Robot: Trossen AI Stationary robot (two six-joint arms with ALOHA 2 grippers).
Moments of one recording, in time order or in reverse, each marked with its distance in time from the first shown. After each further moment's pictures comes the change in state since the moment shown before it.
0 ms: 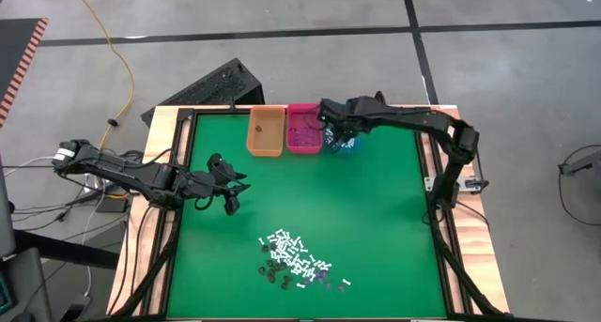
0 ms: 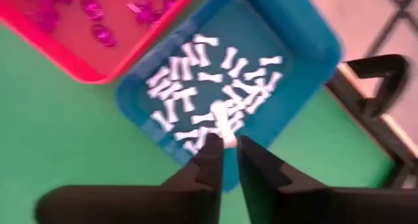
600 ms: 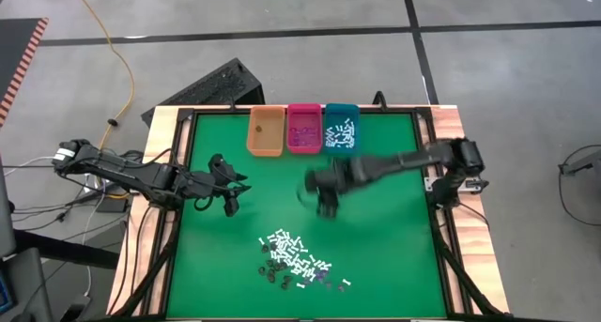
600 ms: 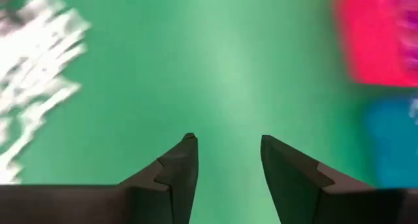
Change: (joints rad) left arm 0.000 -0.001 0.000 0.003 0.026 0.010; right arm 0.464 -0.021 -0.033 0.148 -0.171 -0.099
